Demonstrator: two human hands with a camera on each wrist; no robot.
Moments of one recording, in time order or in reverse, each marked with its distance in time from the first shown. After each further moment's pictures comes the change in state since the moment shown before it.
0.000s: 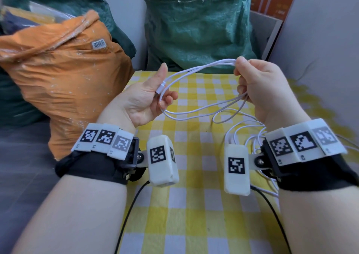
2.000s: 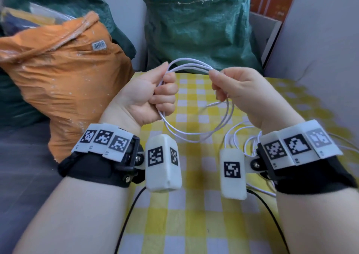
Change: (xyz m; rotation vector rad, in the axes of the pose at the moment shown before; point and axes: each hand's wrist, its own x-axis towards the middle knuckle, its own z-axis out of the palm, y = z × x) left_hand -0.008 0.013 0.006 -0.152 -0.328 -0.137; right_hand -0.006 -0.001 0.010 -0.178 -0.274 -0.129
